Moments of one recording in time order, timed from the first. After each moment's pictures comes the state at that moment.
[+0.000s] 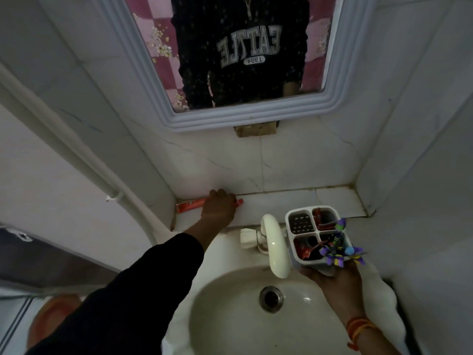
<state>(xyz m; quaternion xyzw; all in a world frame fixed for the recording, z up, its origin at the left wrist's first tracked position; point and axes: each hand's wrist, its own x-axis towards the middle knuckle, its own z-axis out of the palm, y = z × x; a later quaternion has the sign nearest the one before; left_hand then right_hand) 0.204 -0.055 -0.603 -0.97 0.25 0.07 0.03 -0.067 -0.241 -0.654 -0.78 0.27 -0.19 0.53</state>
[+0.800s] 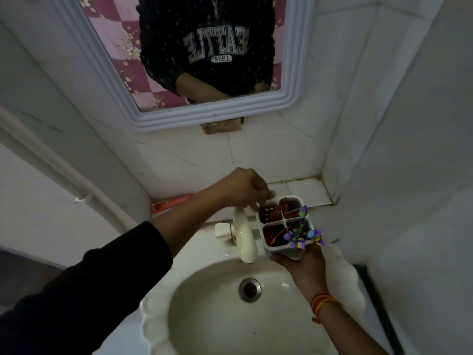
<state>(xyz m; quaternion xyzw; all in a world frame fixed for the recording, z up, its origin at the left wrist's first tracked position) 0.122 -0.144 -0.462 -0.85 0.38 0.29 -0.22 -0.068 -0.243 -0.655 -0.73 0.29 -0.18 0.59</state>
